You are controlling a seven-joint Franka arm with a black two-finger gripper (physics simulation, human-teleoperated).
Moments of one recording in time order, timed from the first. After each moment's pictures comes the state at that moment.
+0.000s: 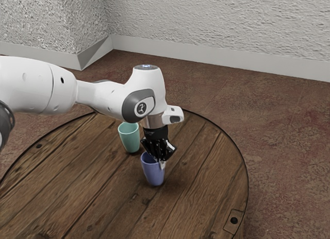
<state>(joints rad) -0.25 0.34 0.00 -1.87 -0.12 2.12 -0.05</state>
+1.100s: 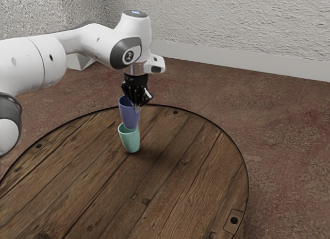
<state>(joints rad) -0.24 0.41 0.16 -1.46 0.11 1.83 0.05</state>
